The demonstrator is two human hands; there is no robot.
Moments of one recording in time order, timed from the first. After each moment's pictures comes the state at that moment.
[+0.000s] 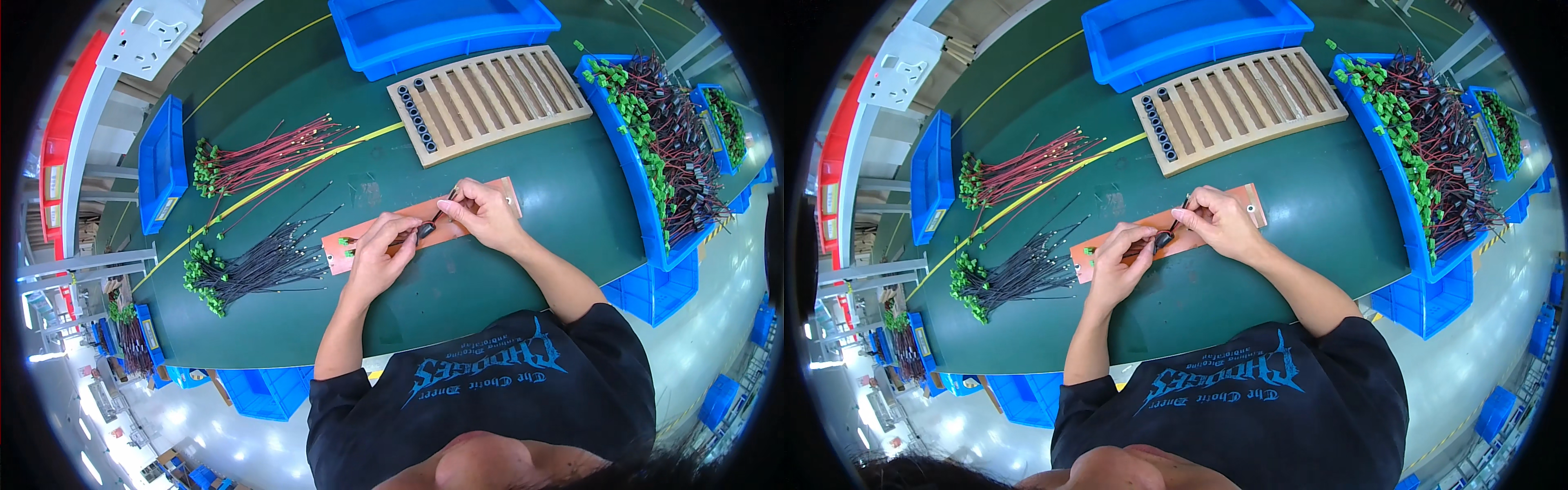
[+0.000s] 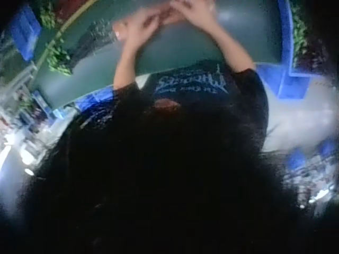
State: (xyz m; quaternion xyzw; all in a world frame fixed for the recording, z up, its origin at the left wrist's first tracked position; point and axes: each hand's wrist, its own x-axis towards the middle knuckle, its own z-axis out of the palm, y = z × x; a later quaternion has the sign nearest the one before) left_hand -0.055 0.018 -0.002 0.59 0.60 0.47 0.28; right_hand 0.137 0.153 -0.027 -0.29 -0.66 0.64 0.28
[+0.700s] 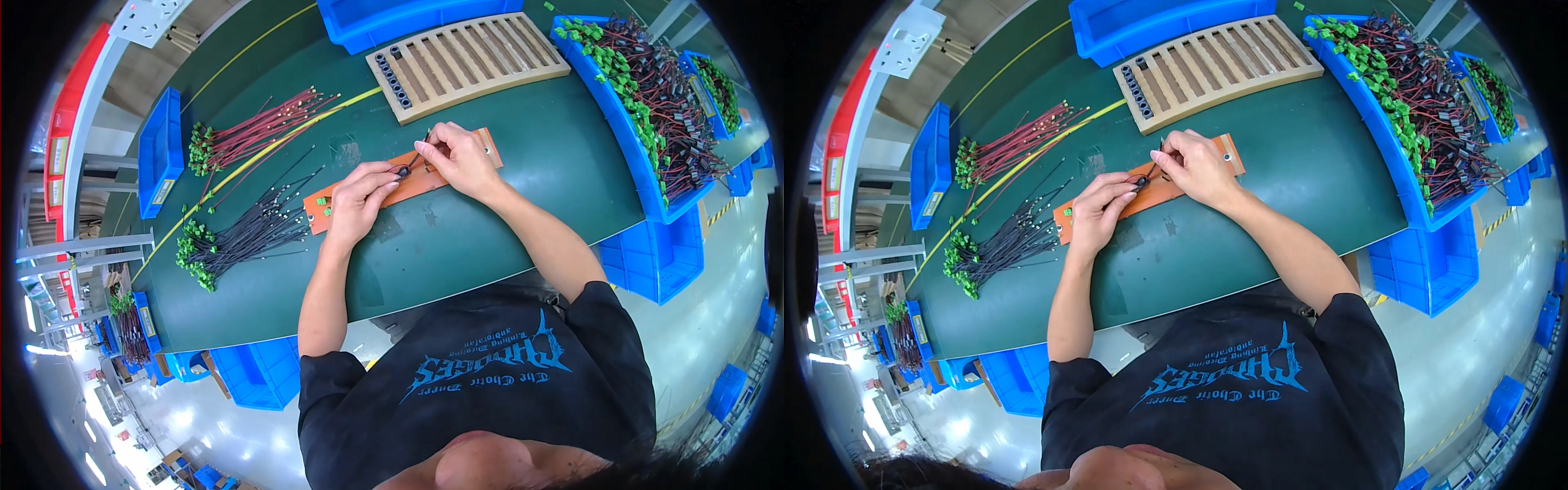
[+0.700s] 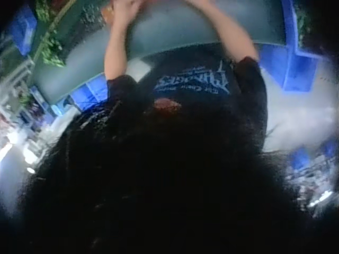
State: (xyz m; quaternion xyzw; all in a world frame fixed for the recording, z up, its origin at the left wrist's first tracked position) left_hand -0.061 0.024 -0.015 0.66 0.58 0.43 0.18; right_hand 0.133 0.156 -0.027 -0.30 -0.78 0.41 0.38
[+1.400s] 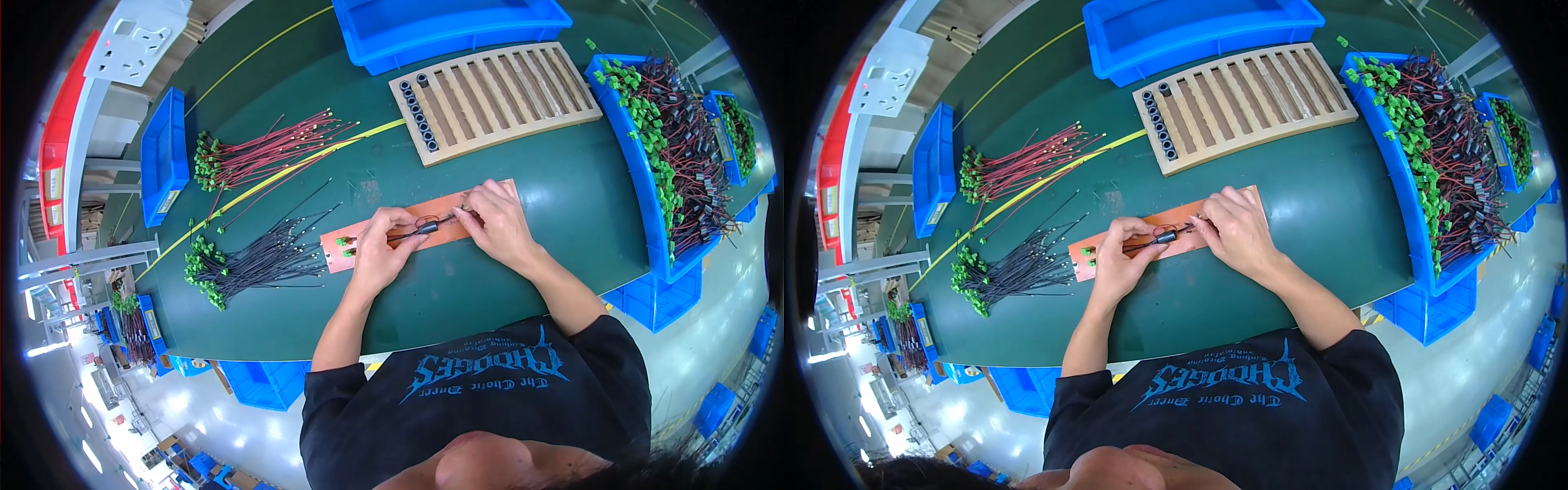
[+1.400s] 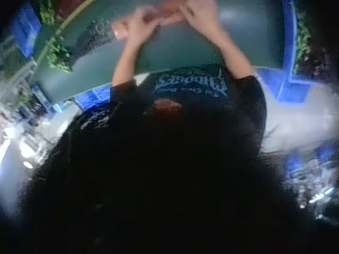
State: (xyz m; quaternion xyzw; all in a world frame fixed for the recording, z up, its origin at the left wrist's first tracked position) left_hand -0.046 0.024 -0.012 0.50 0.66 0.46 0.32; right_hand 0.155 0.155 -0.018 -0.26 -0.87 0.24 0.33
